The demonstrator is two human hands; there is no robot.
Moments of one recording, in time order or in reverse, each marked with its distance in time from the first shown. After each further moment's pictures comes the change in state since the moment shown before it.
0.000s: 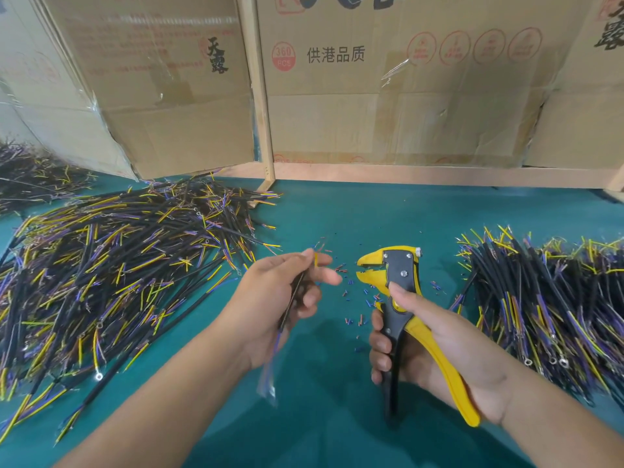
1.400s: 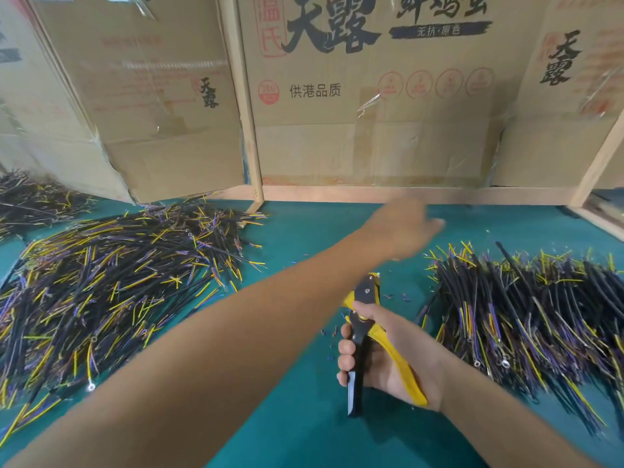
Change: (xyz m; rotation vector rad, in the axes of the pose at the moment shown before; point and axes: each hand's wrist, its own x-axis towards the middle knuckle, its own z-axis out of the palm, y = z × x) left_hand 0.101 0.030 0.173 1.308 -0.260 0.321; right_hand 0.009 0.020 -0.057 -0.069 0.091 -0.082
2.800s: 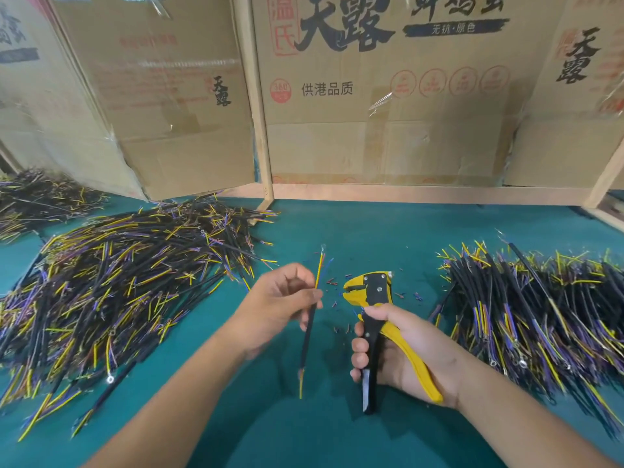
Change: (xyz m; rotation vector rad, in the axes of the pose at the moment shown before) left_hand -0.152 -0.146 0.000 -0.978 0.173 -0.078; right_hand -0.009 -0.007 0.008 0.066 -0.049 0.027
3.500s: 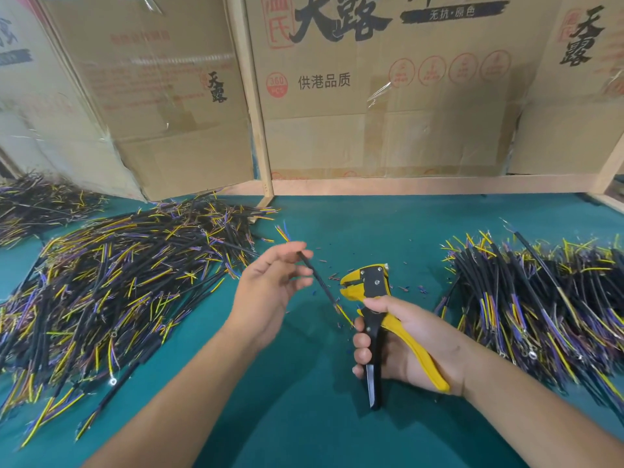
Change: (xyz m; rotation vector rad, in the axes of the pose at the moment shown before) left_hand 0.012 -0.006 -0.001 -0.290 0.274 0.111; right_hand -0.004 -0.007 0.010 -0.039 0.021 0.039
